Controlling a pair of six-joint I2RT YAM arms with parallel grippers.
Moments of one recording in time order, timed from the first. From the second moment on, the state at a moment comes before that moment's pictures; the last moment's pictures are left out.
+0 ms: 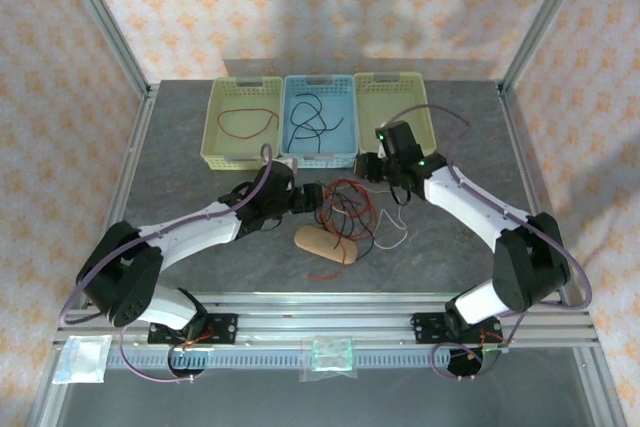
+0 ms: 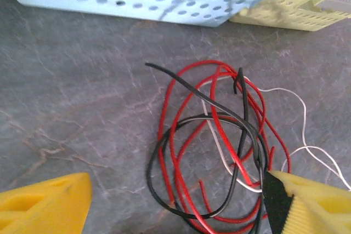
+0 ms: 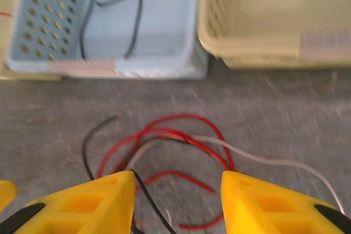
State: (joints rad) left arm -0.62 1.43 0.77 -0.07 0.02 -0.71; right arm 0.48 1.47 1.06 -0.45 -0.06 0.51
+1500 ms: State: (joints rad) left arm -0.53 1.40 0.48 0.46 0.16 -1.01; right arm 0.66 1.82 1.26 -0.42 0.08 1.05
